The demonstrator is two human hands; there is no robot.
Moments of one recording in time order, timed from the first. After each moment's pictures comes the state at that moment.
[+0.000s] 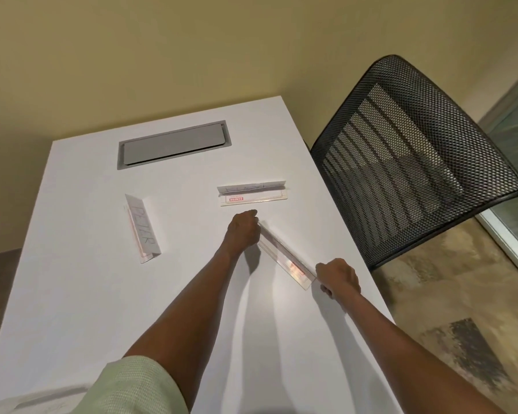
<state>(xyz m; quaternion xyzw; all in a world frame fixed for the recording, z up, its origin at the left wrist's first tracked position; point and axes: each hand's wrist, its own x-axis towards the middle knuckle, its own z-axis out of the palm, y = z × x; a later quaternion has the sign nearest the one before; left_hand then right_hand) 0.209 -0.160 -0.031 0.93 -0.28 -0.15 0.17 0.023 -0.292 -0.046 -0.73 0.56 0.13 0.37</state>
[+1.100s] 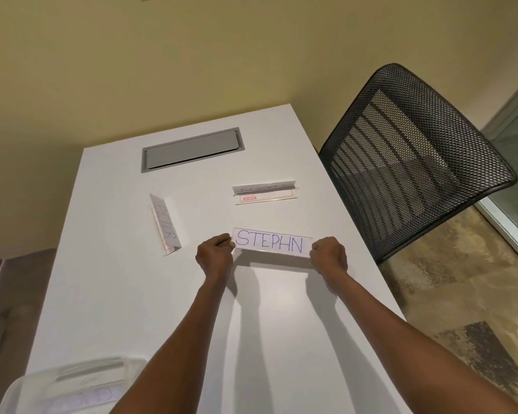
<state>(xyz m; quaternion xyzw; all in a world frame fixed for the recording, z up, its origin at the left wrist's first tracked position) 0.152 -0.058 -0.012 0.82 0.14 -0.09 0.54 0.044 -0.265 -0.018 -0.80 0.45 0.06 0.39</state>
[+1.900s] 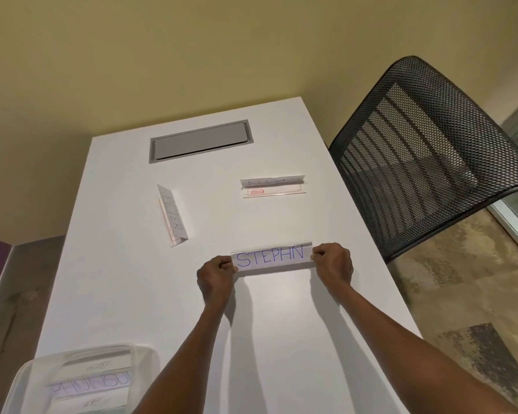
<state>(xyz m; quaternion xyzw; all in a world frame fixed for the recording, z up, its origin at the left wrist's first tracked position) 0.110 -0.017 -0.035 0.88 0.12 -0.11 0.44 0.030 -0.244 -0.046 -0.82 0.45 -0.03 0.36</state>
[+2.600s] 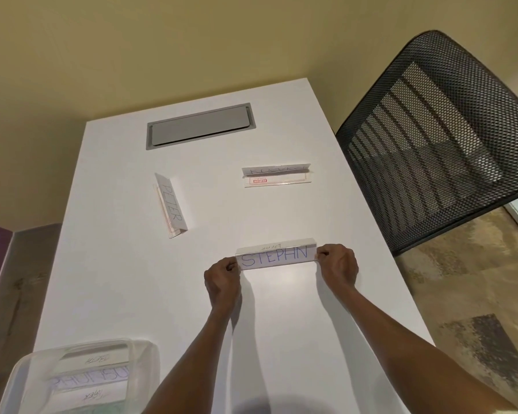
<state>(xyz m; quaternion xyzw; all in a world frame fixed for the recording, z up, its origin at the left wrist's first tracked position) 0.107 -0.012 -0.096 0.93 0.05 -0.09 0.37 0.027 -0.243 -0.071 -0.83 0.44 -0.01 0.33</state>
